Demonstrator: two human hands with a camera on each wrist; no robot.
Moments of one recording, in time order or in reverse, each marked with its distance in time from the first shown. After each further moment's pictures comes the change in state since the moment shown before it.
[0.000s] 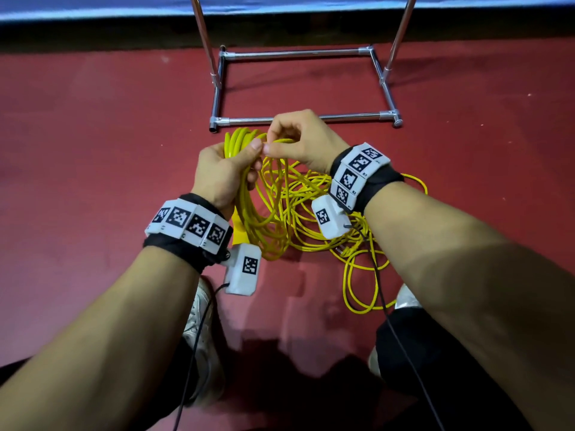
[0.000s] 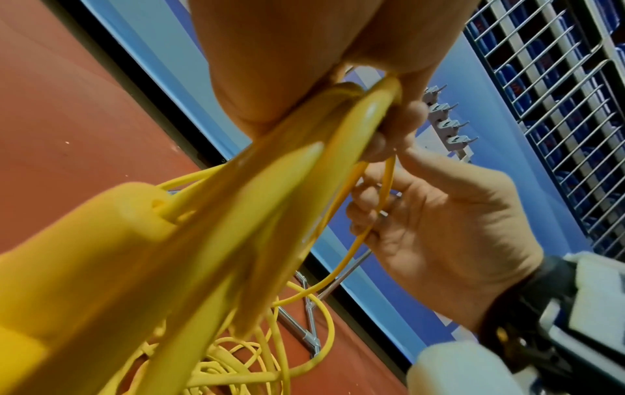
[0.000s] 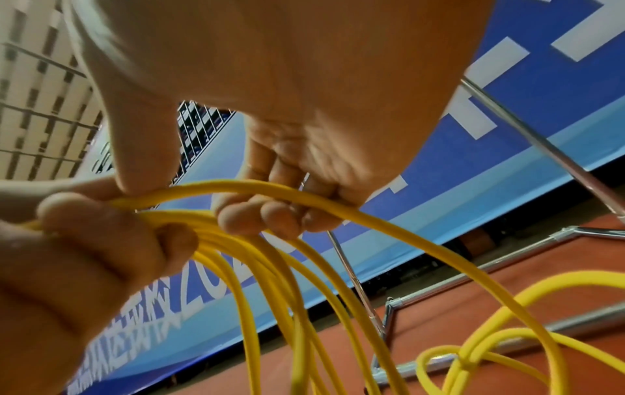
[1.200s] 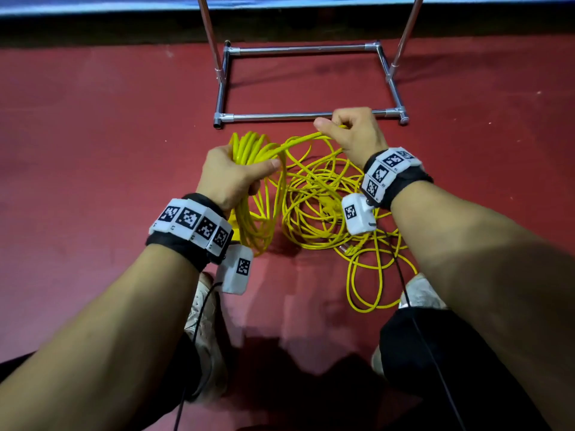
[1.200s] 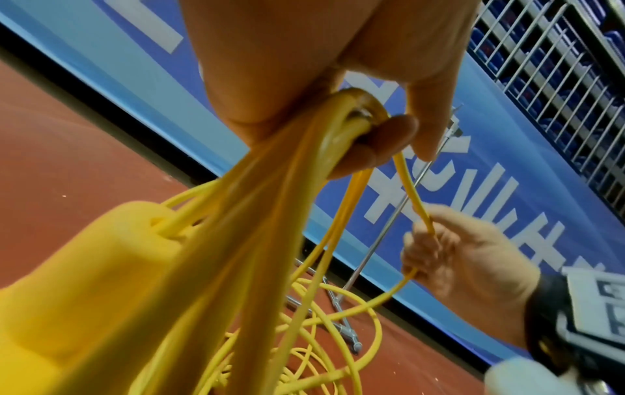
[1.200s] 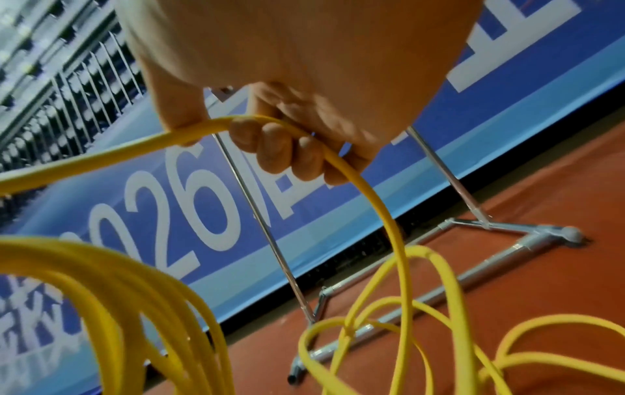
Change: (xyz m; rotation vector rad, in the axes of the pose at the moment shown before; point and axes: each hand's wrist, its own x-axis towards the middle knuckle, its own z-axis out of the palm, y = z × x) left_hand 0.007 -0.012 -0.013 0.303 0.004 0.003; right_hand -0.022 0.046 -0.038 -0.171 0.394 0.096
